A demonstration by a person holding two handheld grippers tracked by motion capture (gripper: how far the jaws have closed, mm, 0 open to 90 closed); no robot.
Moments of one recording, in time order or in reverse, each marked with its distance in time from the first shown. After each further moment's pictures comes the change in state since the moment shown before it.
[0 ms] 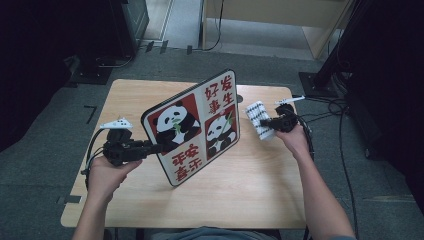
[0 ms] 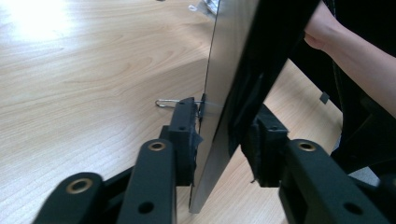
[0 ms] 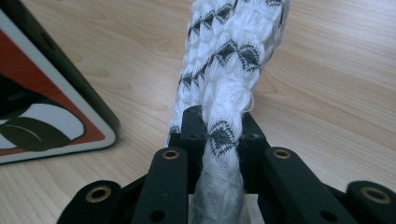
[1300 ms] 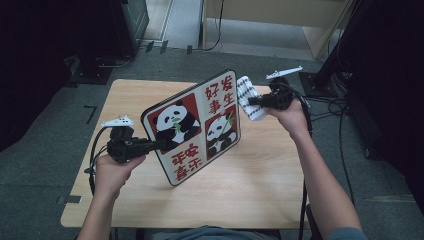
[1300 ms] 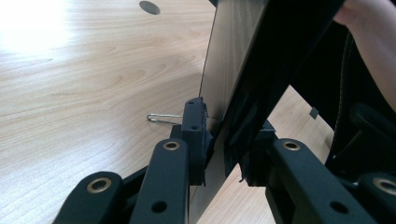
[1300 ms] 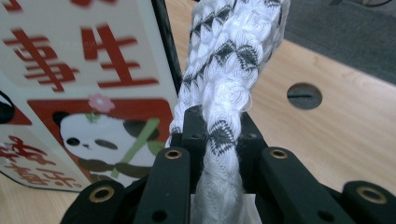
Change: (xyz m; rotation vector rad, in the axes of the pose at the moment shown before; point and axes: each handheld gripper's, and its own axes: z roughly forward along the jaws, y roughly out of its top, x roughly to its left) left arm 0.005 0.002 0.009 -0.054 -0.039 -0.031; right arm 0.069 0.089 -0.058 -0.077 0.110 -0.140
